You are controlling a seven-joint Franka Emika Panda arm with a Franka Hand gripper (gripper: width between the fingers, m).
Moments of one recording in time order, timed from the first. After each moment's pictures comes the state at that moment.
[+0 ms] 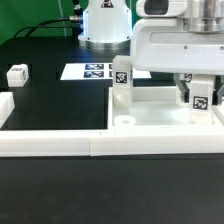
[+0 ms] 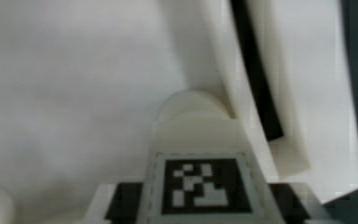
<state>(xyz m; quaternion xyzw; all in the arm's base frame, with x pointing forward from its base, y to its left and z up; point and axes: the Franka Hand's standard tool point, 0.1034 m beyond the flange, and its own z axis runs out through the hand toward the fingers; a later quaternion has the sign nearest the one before) 0.629 0.110 0.057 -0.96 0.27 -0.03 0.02</state>
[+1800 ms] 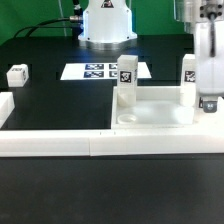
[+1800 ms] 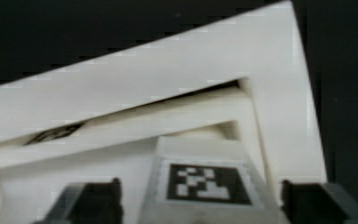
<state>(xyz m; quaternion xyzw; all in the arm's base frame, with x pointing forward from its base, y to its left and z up) 0.620 0.123 0.071 -0.63 0.78 0.02 0.06</state>
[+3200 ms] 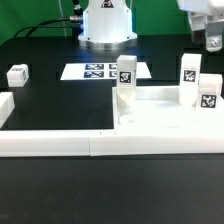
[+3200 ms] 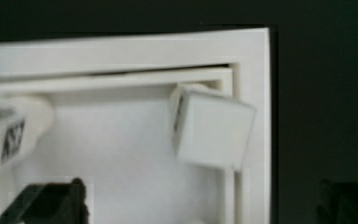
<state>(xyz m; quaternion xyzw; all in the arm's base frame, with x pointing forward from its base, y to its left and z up) 0.590 0.084 0.141 -0.73 0.68 -0.01 0.10</state>
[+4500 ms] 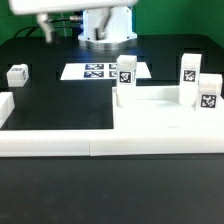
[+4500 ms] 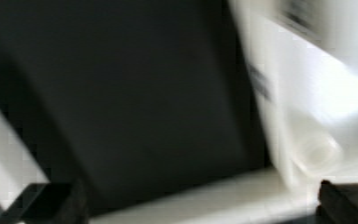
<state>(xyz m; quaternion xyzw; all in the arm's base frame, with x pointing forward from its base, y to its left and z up) 0.498 -0.096 0.112 -0.99 0.10 -0.10 0.03</state>
